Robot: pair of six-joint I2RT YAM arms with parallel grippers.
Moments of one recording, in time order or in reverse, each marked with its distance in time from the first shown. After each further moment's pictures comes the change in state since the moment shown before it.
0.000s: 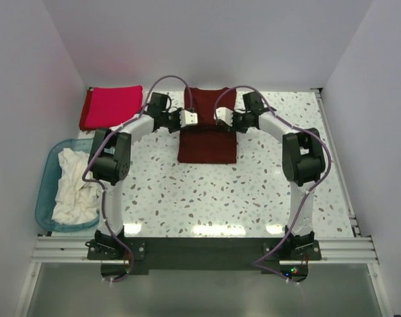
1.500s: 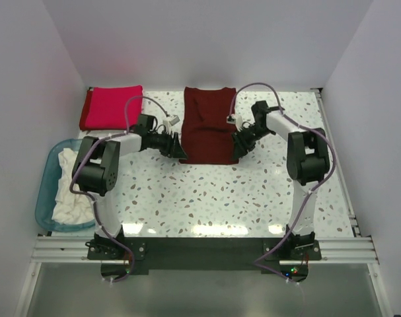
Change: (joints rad) left arm 0.067 -0.171 -0.445 0.179 0.283 -1.158; right arm -0.066 0.035 -0.005 -0.472 -0.328 0.674
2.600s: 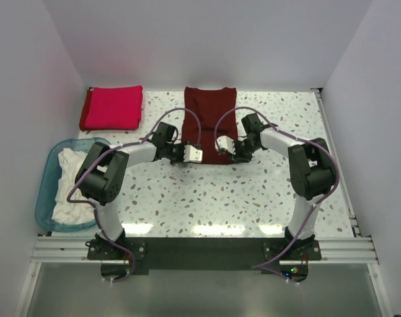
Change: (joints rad) left arm -0.213 -0.103 -0.059 -0.072 -0.349 1.194; right arm 0.121 -0.233 -0.328 0.276 0.299 -0.724
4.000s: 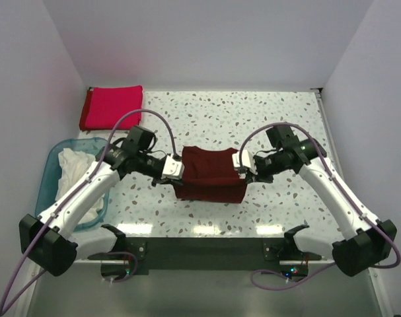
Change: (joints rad) left arm -0.067 -0.698 -0.024 -0.747 0.353 -0.101; right arm 0.078 -0.742 -0.116 -0.537 -0.165 0.071
